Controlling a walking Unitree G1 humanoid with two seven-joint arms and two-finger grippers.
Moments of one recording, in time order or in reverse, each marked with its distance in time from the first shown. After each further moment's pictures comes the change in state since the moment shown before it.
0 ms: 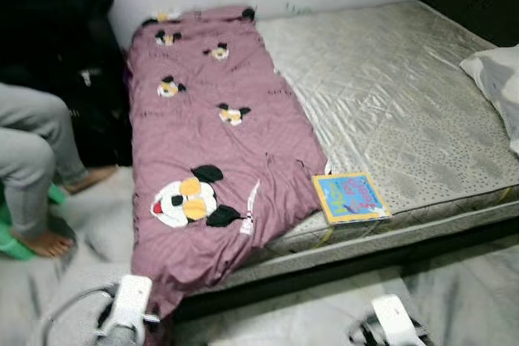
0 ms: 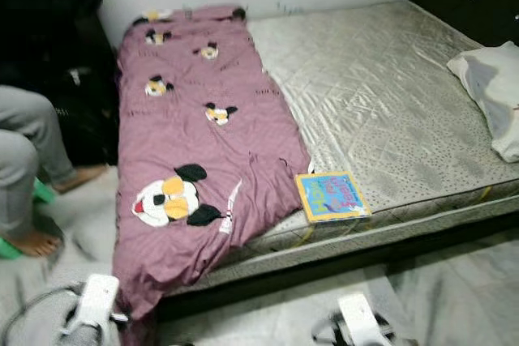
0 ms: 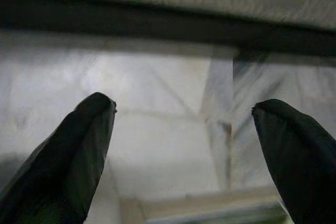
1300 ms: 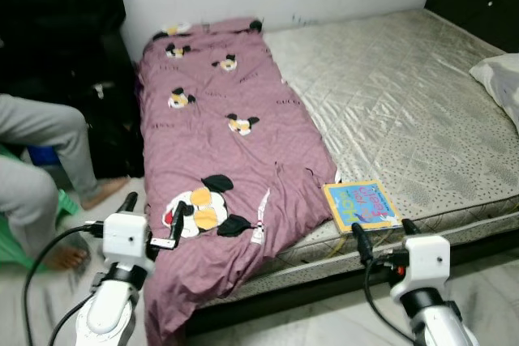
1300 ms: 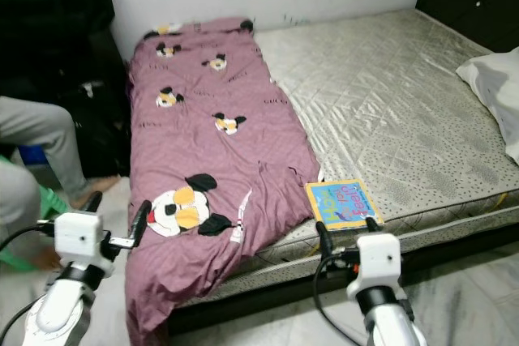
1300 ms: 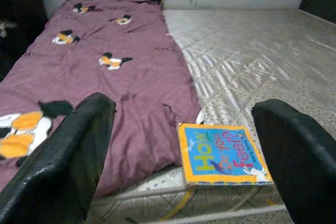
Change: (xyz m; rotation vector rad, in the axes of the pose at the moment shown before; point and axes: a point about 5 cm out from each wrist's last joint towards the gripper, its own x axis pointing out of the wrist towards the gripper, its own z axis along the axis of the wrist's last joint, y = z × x) left arm -0.076 -0.011 0.139 -0.173 -0.830 -0.183; right arm -0.082 -0.020 0.131 0.252 -0.769 0.021
